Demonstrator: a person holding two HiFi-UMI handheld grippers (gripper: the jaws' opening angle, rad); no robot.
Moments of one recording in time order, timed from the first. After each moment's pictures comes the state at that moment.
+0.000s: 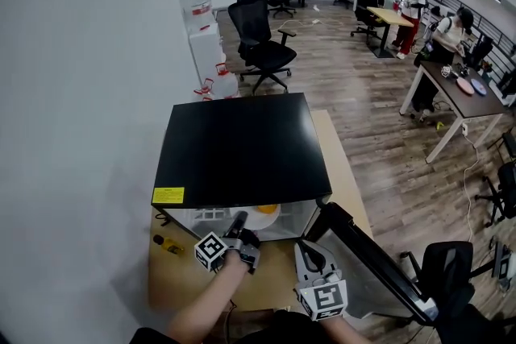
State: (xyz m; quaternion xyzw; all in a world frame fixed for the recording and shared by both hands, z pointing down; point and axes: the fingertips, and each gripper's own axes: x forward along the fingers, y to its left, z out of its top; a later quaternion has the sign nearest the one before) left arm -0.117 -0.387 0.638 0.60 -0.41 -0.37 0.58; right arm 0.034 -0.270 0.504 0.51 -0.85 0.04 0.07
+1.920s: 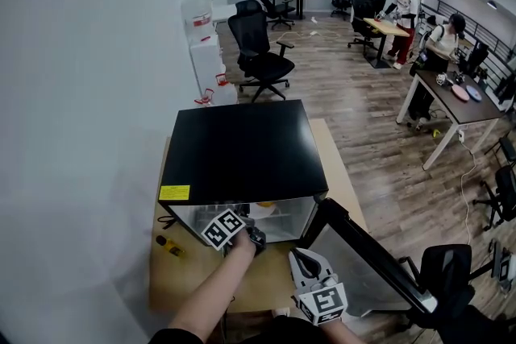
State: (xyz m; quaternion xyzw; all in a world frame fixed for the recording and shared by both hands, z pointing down) left arm -0.122 -0.428 0.631 0.64 -0.57 -0.18 0.48; right arm 0.019 -0.238 0.504 0.48 -0.88 0.06 0.06
